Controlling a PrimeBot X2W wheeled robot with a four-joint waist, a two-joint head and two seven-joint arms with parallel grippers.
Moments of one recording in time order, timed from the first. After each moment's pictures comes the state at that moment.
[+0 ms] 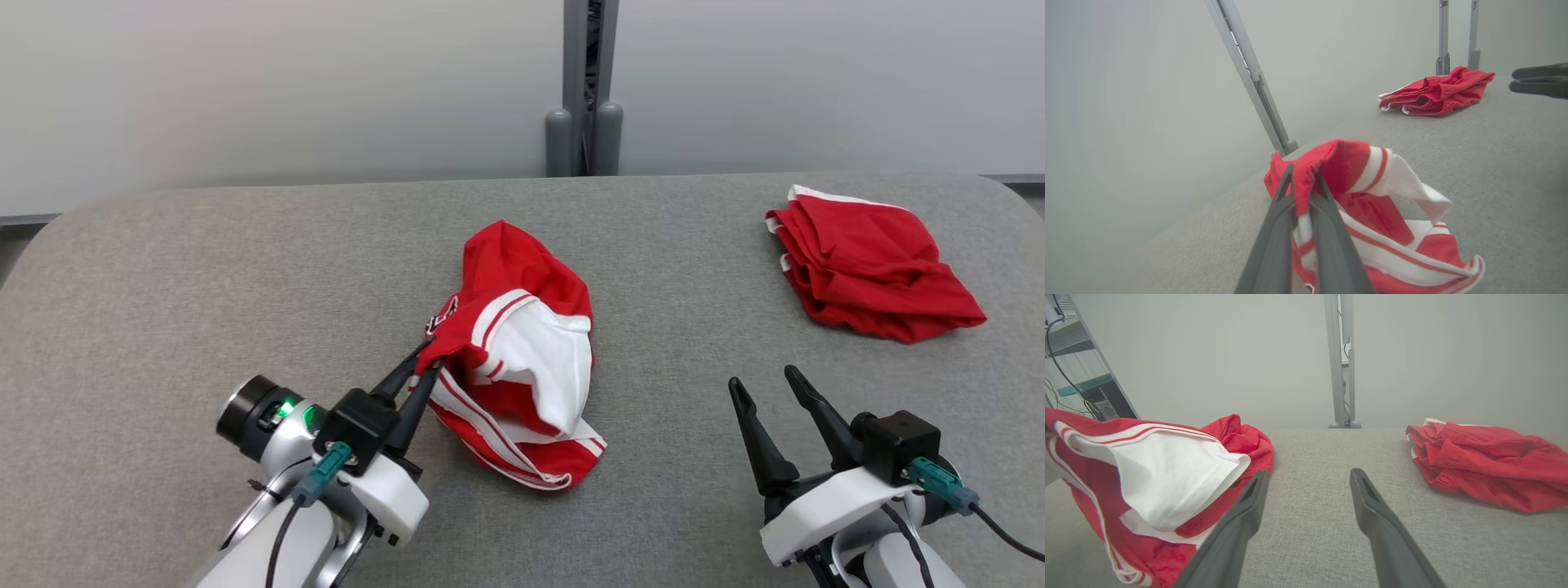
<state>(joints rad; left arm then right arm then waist) -0.42 0.30 -0.74 0.39 -0.28 0.06 -0.26 -0.22 -0.13 0.28 0.44 0.34 0.13 -0.26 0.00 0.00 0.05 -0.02</state>
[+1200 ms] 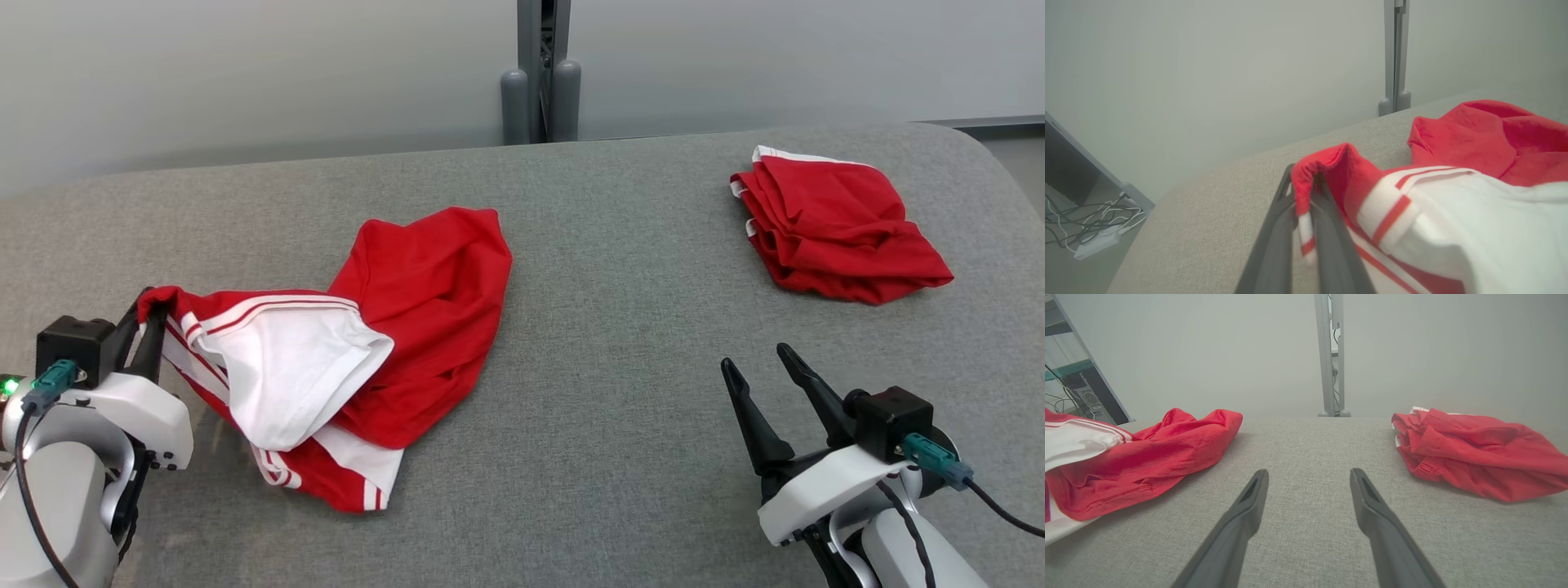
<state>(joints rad) -0.50 0.42 -0.32 0.74 -0.33 -0.05 -0.26 -0.28 -0.15 0.32 0.46 0.35 0.13 -0.26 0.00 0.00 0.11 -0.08</state>
